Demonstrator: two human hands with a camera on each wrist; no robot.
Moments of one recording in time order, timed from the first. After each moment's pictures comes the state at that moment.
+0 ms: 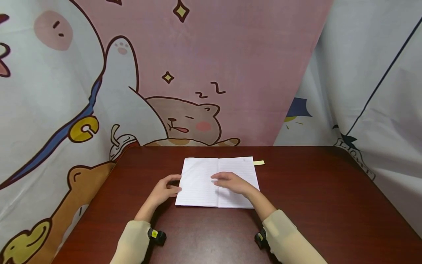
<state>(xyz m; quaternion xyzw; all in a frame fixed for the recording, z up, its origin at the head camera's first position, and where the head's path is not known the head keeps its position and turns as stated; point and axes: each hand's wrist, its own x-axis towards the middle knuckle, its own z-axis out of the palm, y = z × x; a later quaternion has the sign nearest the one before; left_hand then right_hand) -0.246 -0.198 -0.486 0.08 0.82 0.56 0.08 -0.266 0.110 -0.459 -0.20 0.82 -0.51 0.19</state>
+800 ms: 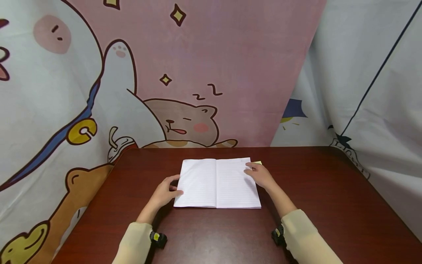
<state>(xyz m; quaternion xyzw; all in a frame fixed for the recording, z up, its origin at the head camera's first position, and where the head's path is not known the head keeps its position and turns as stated) -0.238 -0.180 -0.479 0.04 0.90 0.44 0.03 -0.275 0.191 -0.457 -0.03 0.90 -0.43 0.04</state>
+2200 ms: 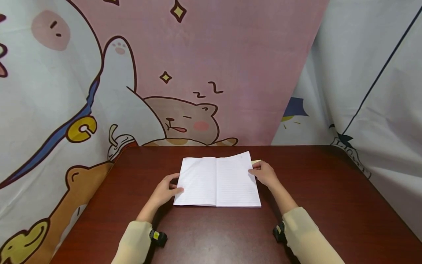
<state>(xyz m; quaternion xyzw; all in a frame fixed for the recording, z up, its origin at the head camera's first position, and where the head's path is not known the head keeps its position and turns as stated) -0.238 -0.181 -0.479 0.03 0.89 0.45 0.04 -0.278 0.202 -0.458 0.04 0.91 -0.41 0.04</state>
